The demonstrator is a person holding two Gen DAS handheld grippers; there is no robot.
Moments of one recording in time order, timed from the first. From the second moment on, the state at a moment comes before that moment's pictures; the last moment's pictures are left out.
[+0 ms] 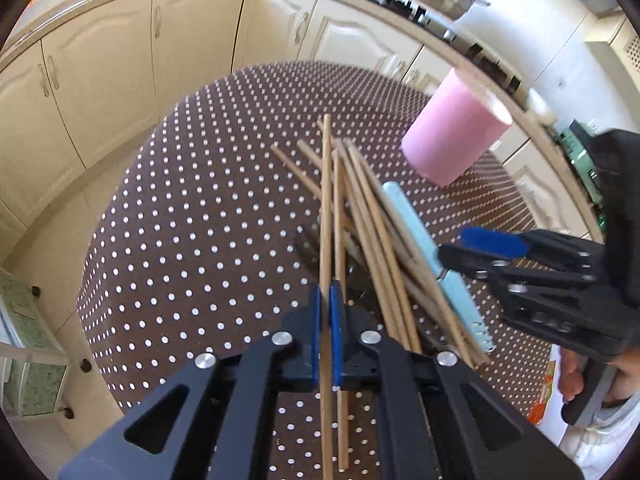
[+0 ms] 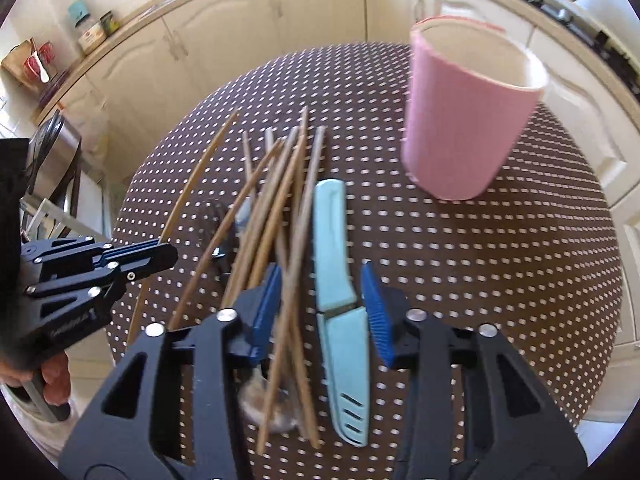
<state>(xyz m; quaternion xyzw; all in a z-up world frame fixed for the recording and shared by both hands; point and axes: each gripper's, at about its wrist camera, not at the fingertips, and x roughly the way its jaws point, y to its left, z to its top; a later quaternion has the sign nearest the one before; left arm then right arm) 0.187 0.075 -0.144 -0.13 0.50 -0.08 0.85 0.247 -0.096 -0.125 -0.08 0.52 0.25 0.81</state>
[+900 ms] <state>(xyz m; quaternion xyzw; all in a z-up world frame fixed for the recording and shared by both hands) 0.207 0.075 -0.119 -0.14 0.43 -0.10 0.89 0.288 -0.048 -0.142 -0.04 0.56 0.26 0.79</state>
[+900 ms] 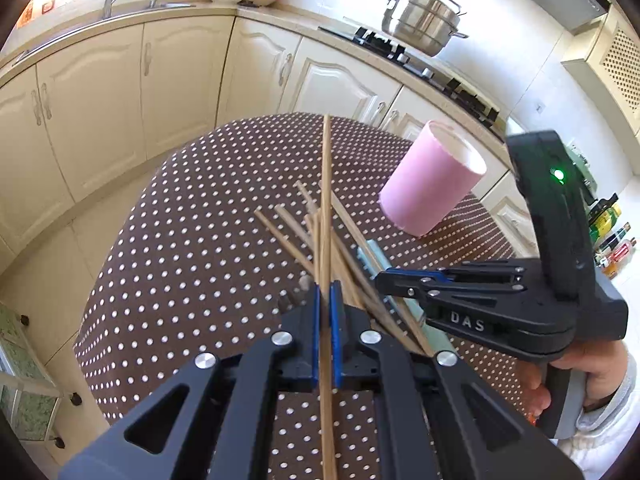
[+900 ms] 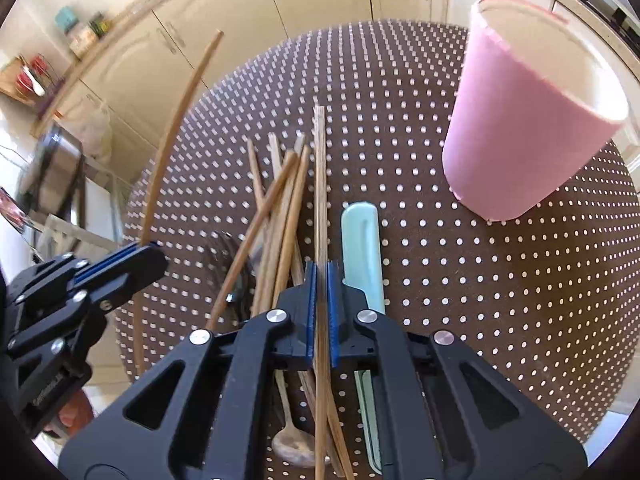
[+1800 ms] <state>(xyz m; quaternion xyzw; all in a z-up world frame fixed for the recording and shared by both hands) 0.301 -0.041 0.010 -0.12 0.09 -0.20 0.97 0.283 -0.177 0.006 0.15 0.06 0.22 0.96</state>
